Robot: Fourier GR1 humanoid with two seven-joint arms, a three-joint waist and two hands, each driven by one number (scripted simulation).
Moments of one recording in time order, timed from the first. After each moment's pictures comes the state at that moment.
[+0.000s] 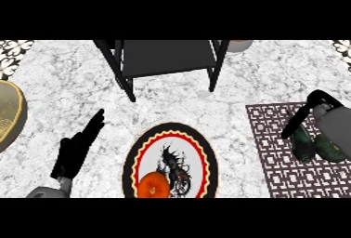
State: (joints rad) left arm -0.04 0.33 -0.21 -1.37 0.10 0.05 0.02; right arm -0.69 -0.71 0.62 -0.93 -0.07 0.12 1.18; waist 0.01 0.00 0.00
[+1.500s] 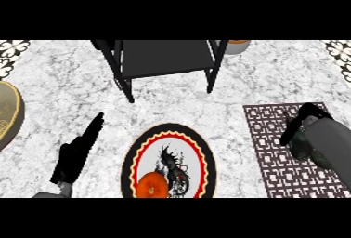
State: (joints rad) left arm 0.00 0.28 -0.17 -1.40 0.03 0.02 0.02; right arm -0.63 -0.59 0.56 -0.76 0.12 0.15 1.06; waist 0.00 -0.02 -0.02
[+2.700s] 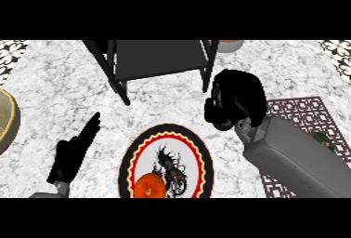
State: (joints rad) left arm 0.00 0.27 -0.13 -1.39 0.03 0.01 0.06; right arm -0.78 -0.42 0.70 -1.52 0.54 0.02 1.09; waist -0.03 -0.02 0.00
